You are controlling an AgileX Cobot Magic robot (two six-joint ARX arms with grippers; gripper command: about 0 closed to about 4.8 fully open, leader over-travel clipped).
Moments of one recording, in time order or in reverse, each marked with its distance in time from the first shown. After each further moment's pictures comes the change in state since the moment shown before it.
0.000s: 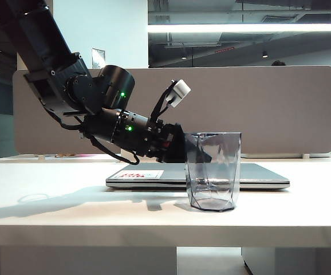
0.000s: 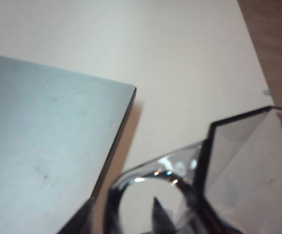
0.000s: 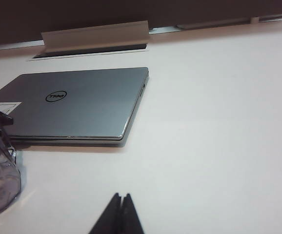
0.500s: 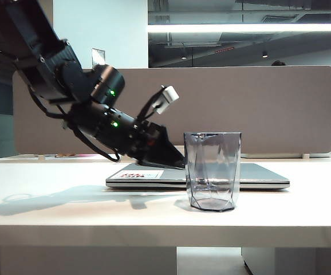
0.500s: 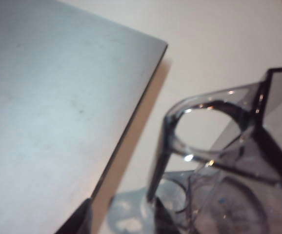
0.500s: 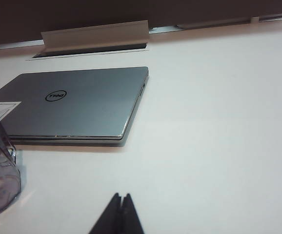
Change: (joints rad) left arm 0.051 -0.060 0.000 -0.224 -0.079 0.007; right arm 0.000 0.000 0.000 0.000 0.000 0.000
